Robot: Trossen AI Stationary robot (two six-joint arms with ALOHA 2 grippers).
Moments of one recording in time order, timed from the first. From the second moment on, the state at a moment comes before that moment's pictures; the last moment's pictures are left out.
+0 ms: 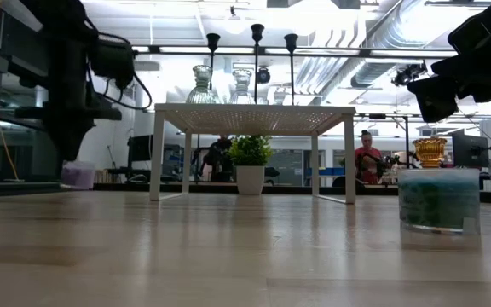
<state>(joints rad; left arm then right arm) 0.60 1.12 0.70 -0.98 -0.16 -0.71 0.06 0.13 0.01 0.04 -0.10 0.18</state>
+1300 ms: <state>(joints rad) 0.03 1.33 1.44 -1.37 -0.31 -1.50 0.06 0.13 0.01 0.04 -0.10 0.18</state>
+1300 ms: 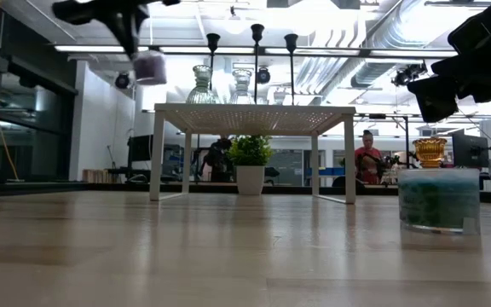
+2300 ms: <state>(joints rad) 0.11 1.51 1.57 -1.27 -0.31 -1.42 0.06 0.13 0.01 0.04 -0.10 0.18</state>
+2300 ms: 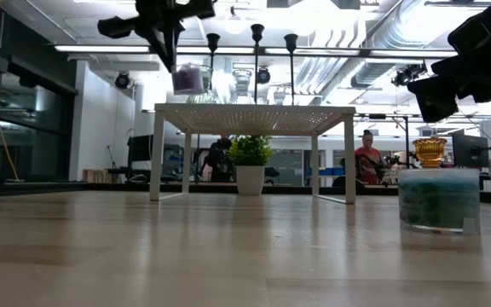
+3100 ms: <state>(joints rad) 0.16 1.55 1.57 -1.22 -0.34 -1.36 0.06 0.13 0.01 0.04 -0.10 0.18</state>
